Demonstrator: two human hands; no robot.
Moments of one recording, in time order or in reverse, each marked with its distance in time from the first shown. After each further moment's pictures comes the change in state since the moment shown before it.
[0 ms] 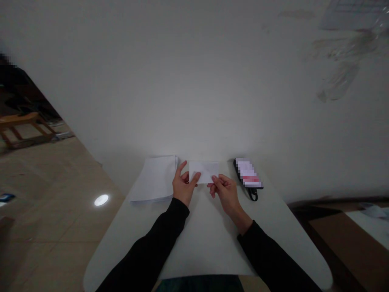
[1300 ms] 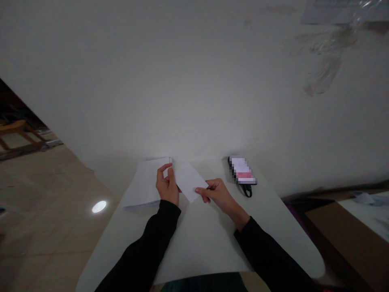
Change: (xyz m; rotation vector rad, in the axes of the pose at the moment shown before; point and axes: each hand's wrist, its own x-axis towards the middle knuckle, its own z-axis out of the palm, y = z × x) left_hand 0.007 0.014 -0.011 0.077 0.174 0.127; right_hand -0.005 -0.020 -0.002 -0.255 -0.324 0.100
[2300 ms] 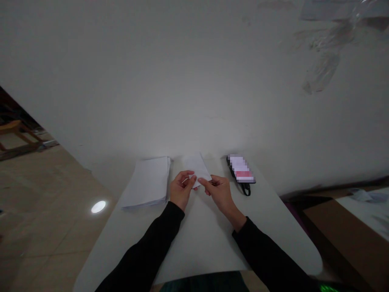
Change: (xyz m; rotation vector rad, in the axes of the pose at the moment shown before) left_hand -0.017 -0.019 0.017 -0.129 -0.368 -0.178; right_hand 0.001 -0.002 0.005 -0.086 0.394 -0.115
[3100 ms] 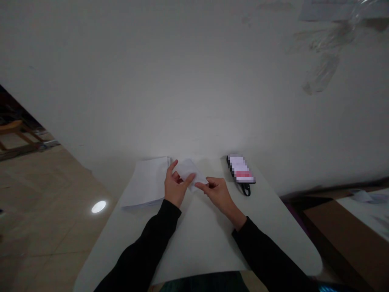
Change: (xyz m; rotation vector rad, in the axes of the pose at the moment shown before) left_hand 0.006 0.018 -0.004 -0.031 0.124 0.022; right_hand 0.004 0.010 -0.004 -0.134 -0.121 -0.054
